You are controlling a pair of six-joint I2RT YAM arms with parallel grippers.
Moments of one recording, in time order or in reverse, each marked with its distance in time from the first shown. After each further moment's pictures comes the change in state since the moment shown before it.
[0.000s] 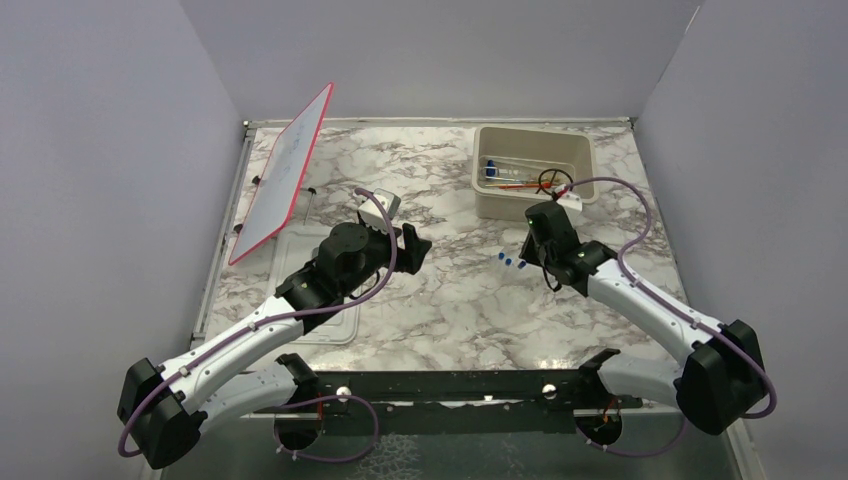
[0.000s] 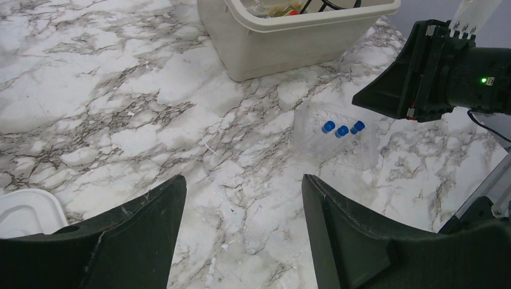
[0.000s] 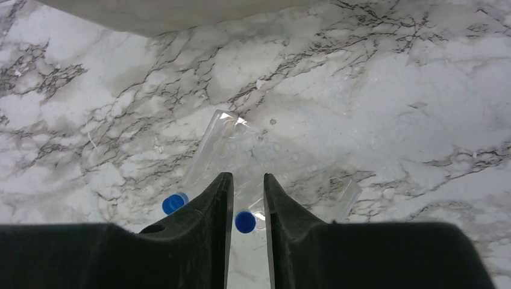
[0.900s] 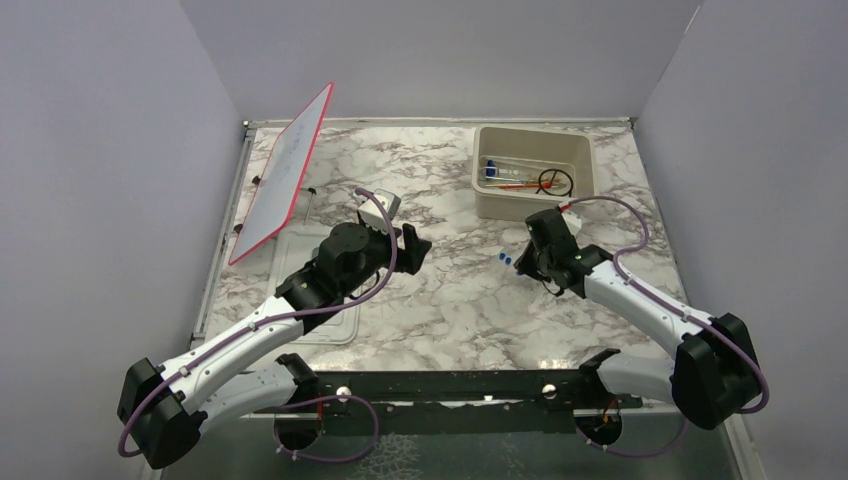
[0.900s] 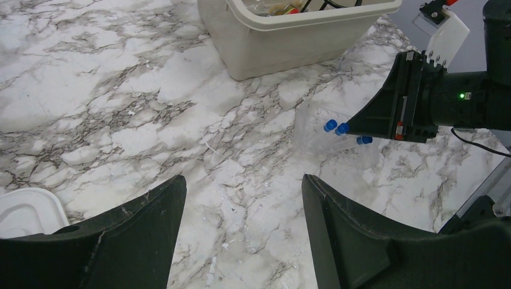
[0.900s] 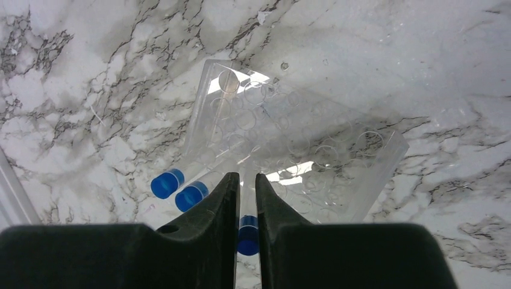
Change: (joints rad) left arm 0.000 0.000 0.000 -0.003 0.000 0.005; right arm -0.039 0.035 -0.064 -0.005 -0.163 0.210
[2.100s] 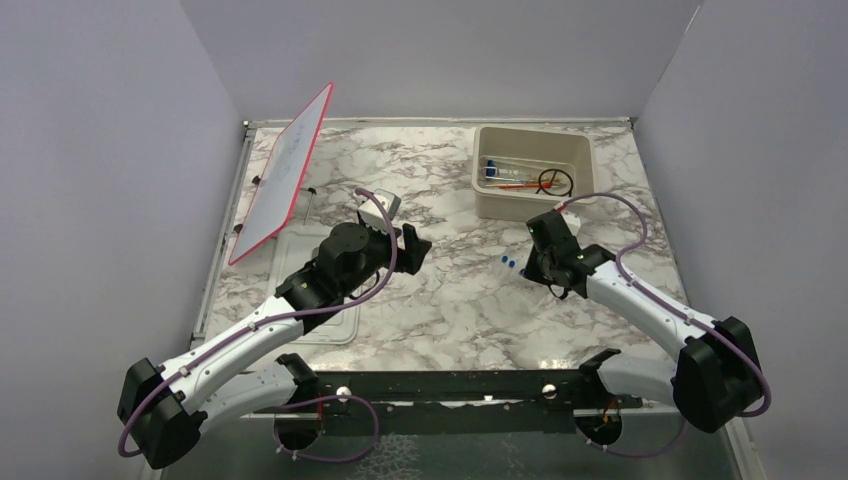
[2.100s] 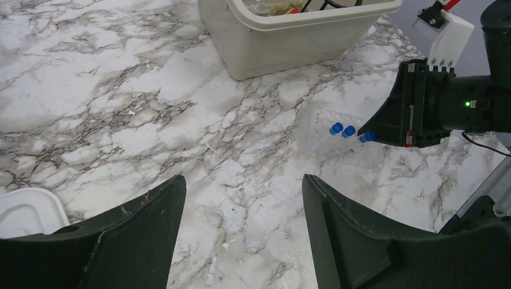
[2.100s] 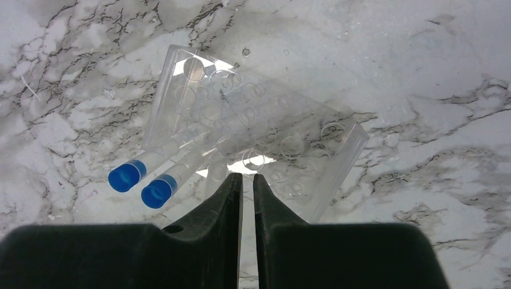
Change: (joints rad) left arm 0.000 0.000 0.000 0.000 0.000 0.003; right arm -0.004 -0.017 0.008 -0.099 0.042 -0.161
